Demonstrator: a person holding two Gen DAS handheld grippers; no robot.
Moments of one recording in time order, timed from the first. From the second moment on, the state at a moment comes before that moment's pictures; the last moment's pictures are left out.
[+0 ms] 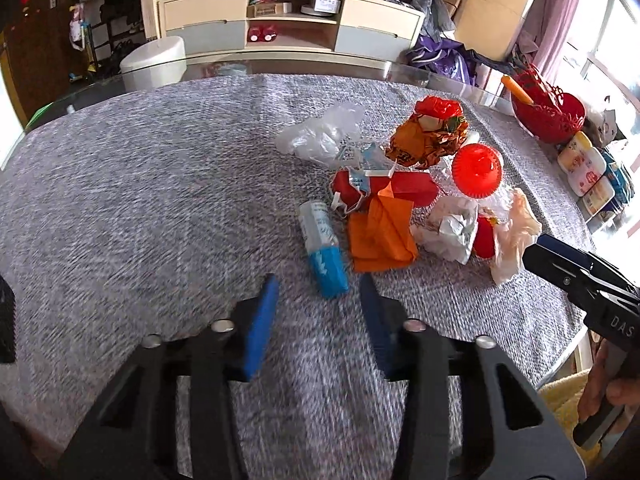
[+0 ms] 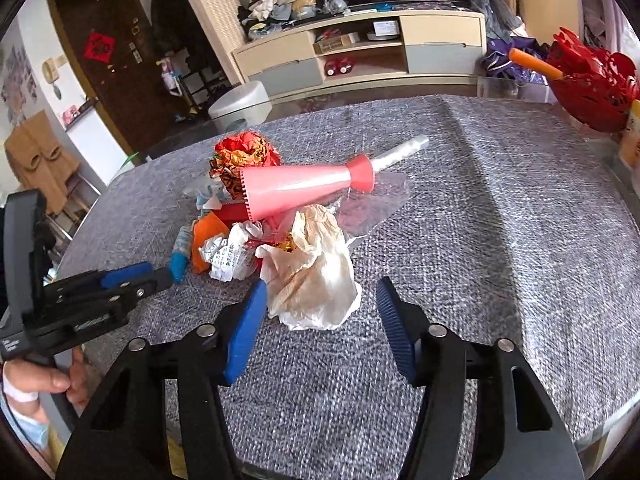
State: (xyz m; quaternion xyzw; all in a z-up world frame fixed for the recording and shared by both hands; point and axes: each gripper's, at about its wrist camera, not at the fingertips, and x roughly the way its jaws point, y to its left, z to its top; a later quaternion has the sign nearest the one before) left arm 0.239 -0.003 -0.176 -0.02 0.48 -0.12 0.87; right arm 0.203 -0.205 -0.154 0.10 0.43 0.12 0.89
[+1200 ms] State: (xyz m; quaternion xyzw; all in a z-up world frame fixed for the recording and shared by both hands) left arm 0.087 -0.025 -0.112 0.01 0.43 -0.16 0.89; right arm 0.087 -0.199 -0.106 0.08 0.41 0.15 0.90
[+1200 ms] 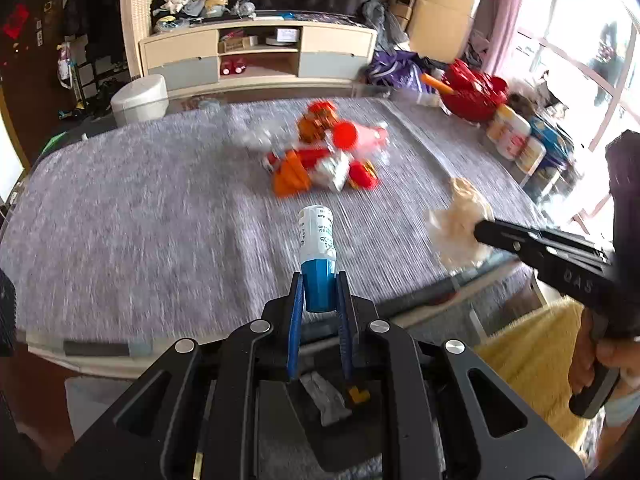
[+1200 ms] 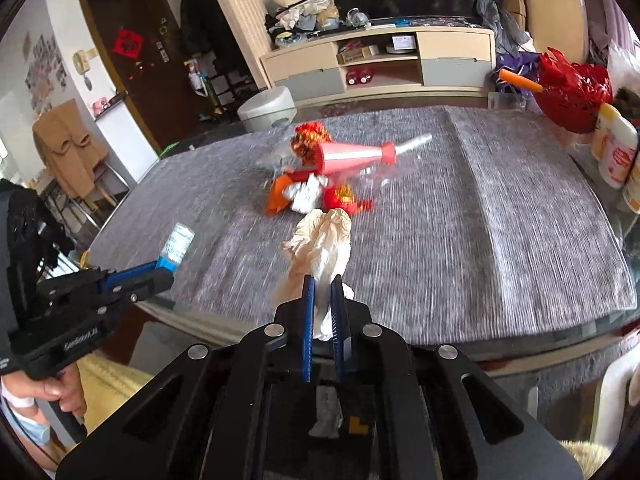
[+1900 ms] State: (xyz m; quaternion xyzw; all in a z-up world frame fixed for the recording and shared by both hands) left arm 0.004 -0.033 -0.241 -0.02 0.57 -0.19 0.80; right arm 0.024 -0.172 -0.215 0.07 0.53 0.13 0.84
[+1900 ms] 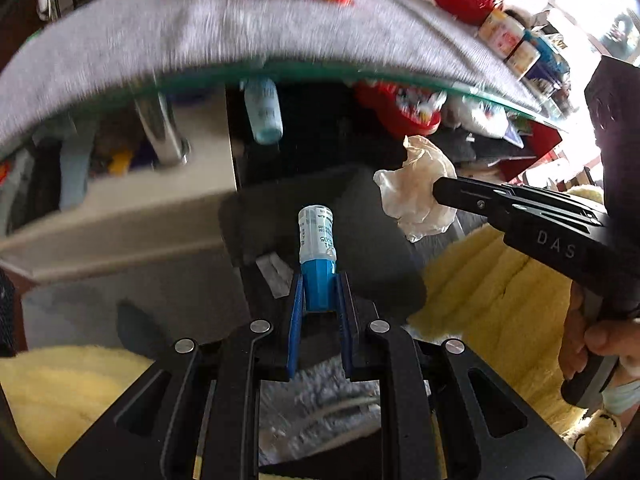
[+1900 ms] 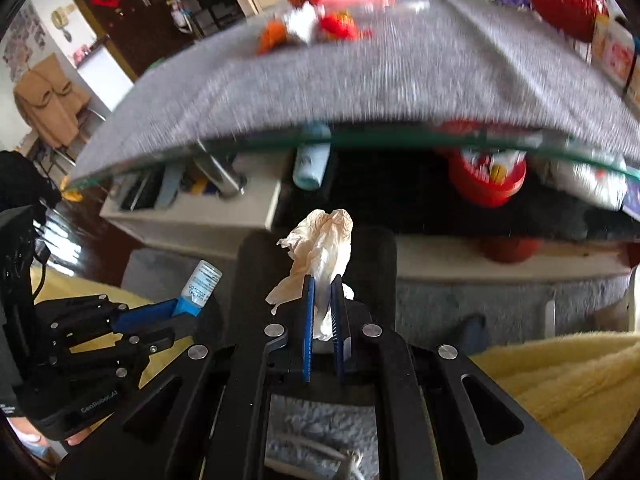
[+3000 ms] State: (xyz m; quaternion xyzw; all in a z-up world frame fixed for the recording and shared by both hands) left arm 0.020 -0.017 -0.225 -0.01 0.56 -0.15 0.81; right arm 0.043 -0.195 -0.212 0.09 0.52 0.08 0.85
